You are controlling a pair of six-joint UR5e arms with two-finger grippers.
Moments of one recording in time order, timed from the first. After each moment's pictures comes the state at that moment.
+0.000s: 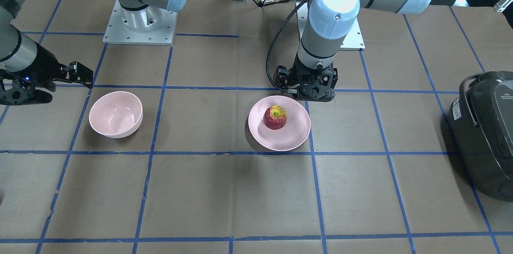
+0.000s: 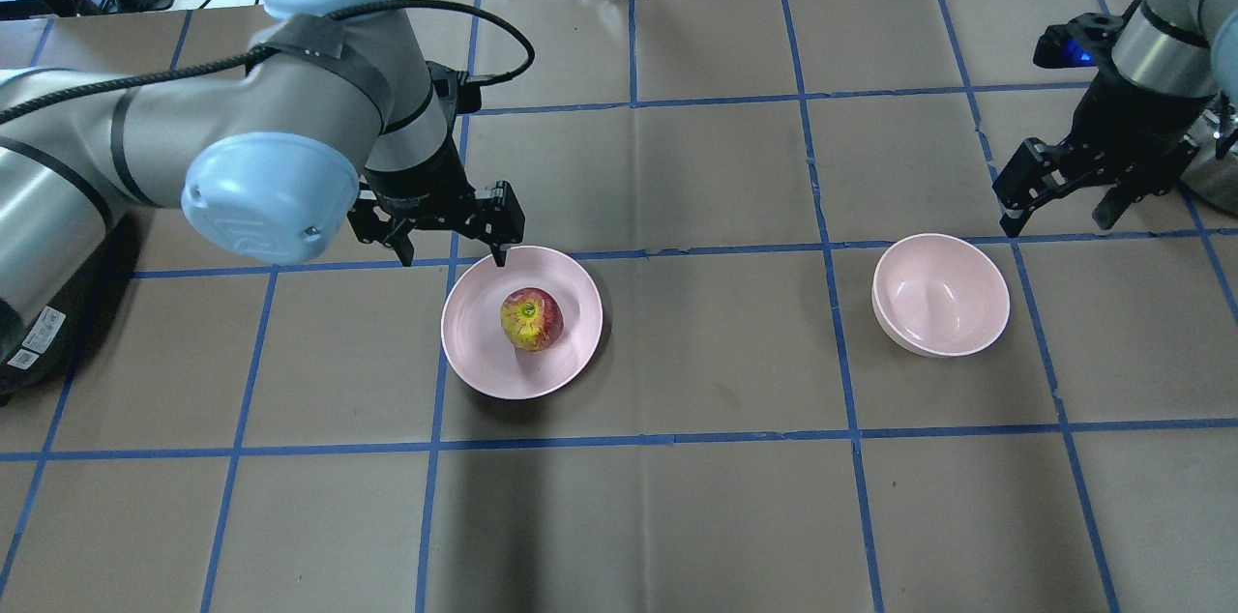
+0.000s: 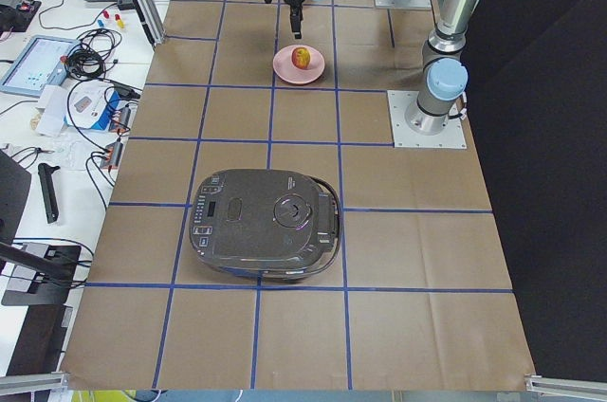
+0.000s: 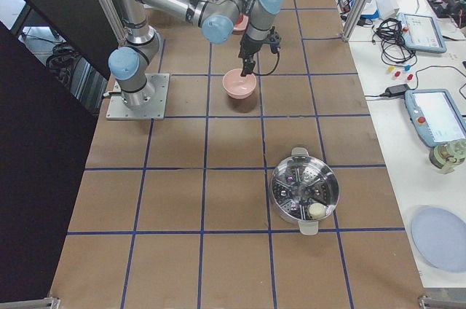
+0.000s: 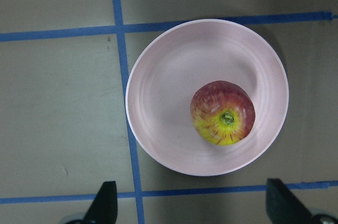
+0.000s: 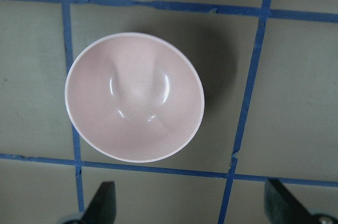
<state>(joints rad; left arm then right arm) -1.73 -1.69 -1.80 -1.35 1.57 -0.10 1.24 -1.48 1.79 -1.65 -1.61 -0.41</state>
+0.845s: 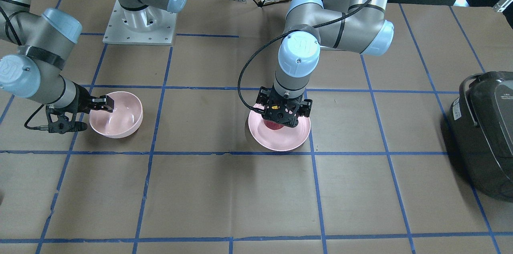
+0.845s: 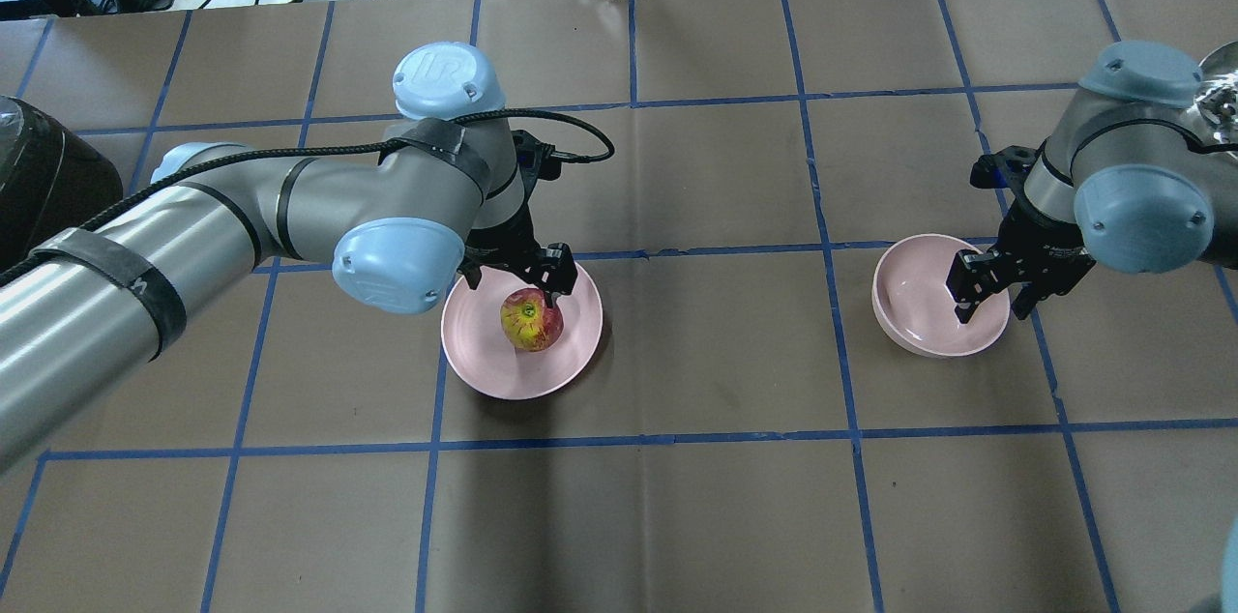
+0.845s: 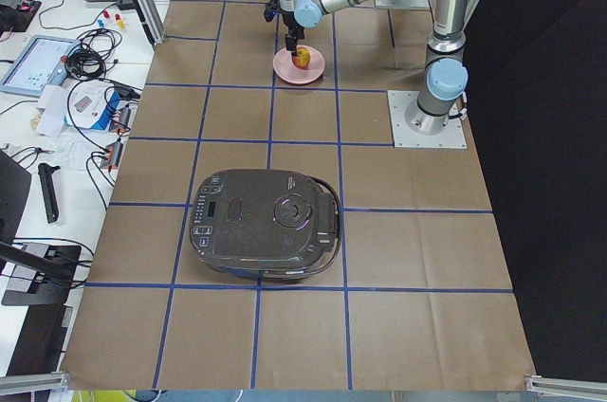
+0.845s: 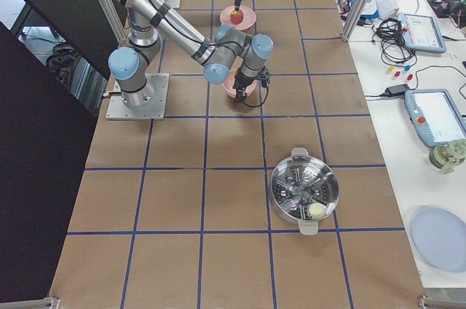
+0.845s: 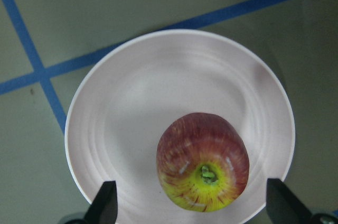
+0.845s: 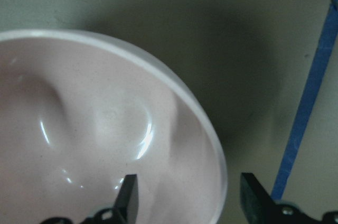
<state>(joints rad) -1.79 -1.85 -1.88 -1.08 1.57 0.11 1.22 -1.34 2.01 -1.95 -1.62 -0.40</state>
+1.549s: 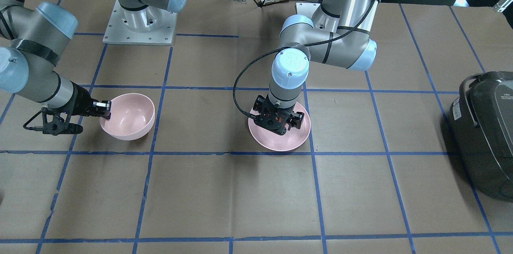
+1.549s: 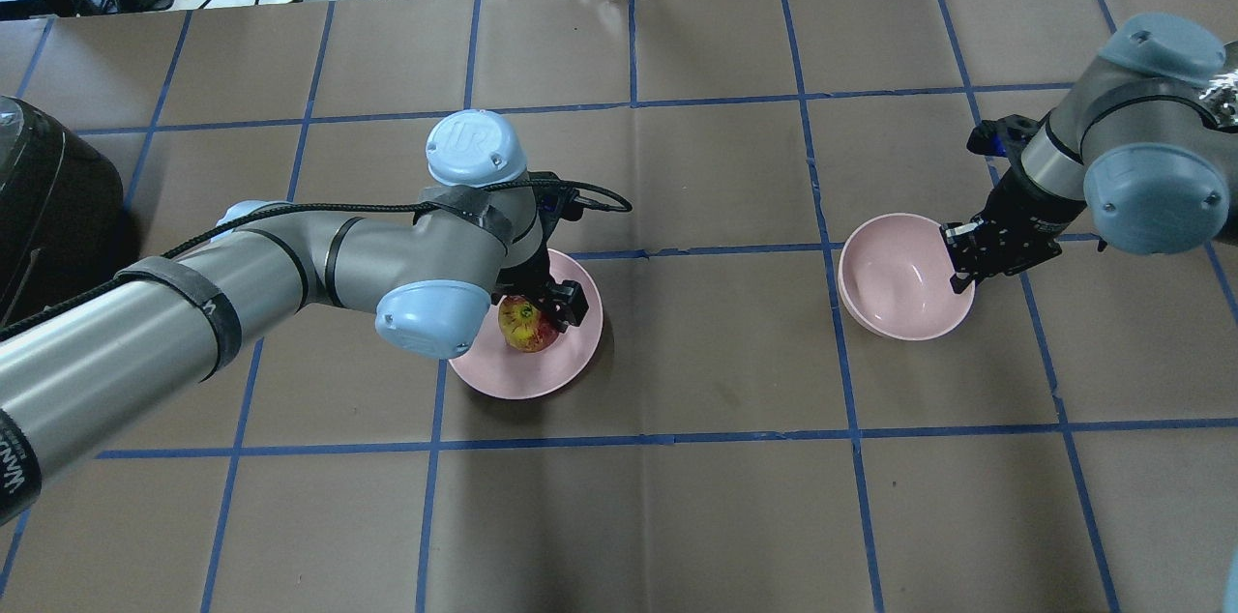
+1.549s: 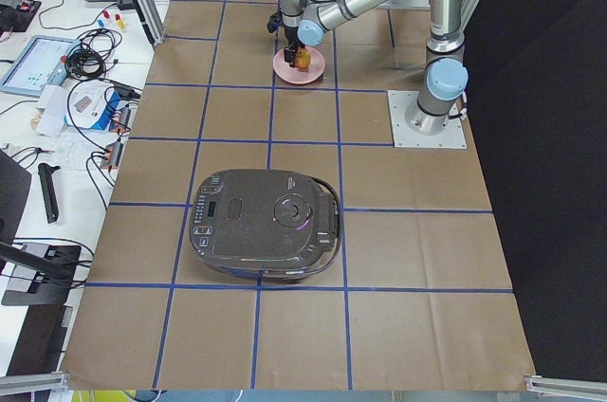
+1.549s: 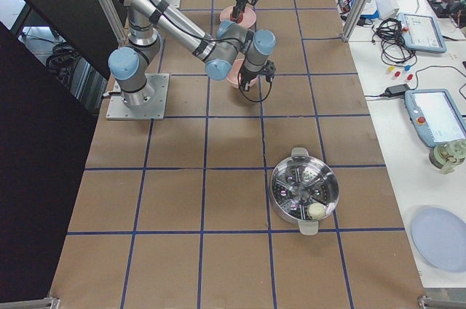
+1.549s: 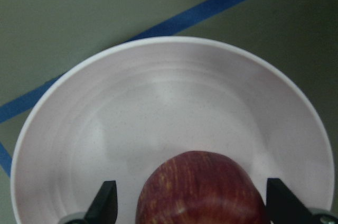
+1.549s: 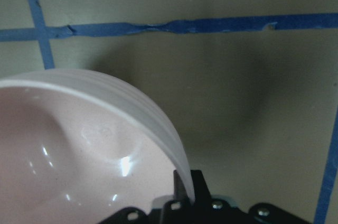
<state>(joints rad) -1.81 -1.91 -1.97 -0.92 1.57 0.20 1.24 -1.36 1.96 -1.93 -1.46 -0.31</state>
